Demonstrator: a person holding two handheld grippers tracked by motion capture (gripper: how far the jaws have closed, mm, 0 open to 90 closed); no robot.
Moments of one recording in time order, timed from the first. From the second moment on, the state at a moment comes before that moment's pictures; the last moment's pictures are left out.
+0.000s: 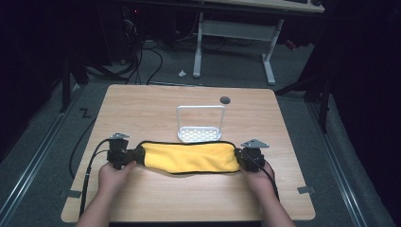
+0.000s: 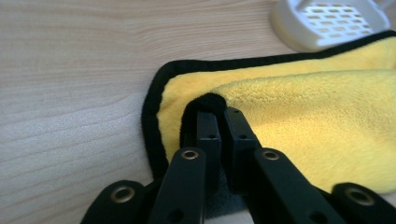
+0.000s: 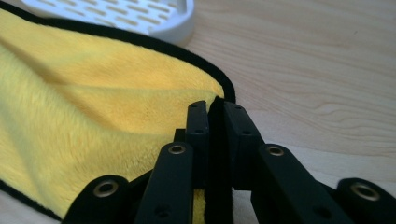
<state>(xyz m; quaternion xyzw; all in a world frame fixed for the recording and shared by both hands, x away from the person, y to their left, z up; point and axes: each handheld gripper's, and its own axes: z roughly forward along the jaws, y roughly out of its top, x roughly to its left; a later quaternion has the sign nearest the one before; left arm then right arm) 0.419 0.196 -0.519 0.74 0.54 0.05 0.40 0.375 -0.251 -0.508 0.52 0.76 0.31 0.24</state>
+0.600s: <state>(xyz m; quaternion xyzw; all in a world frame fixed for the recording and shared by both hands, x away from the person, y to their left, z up) 0.364 0.179 -0.534 0.73 0.52 0.09 0.44 0.323 -0.259 -0.511 0.50 0.75 0.34 0.27</state>
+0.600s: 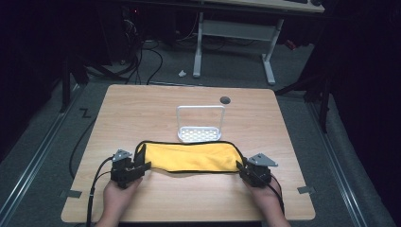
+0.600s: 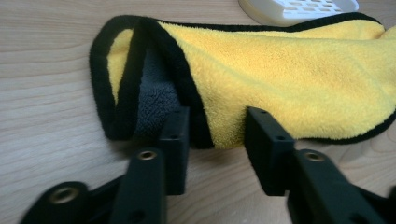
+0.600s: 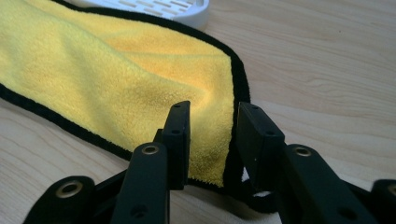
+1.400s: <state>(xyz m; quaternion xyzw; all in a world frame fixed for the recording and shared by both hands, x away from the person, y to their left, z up) 0.270 0.200 -0.518 0.74 0.49 0.04 0.45 0.293 -0.279 -0.513 0.50 0.74 0.35 0.27</state>
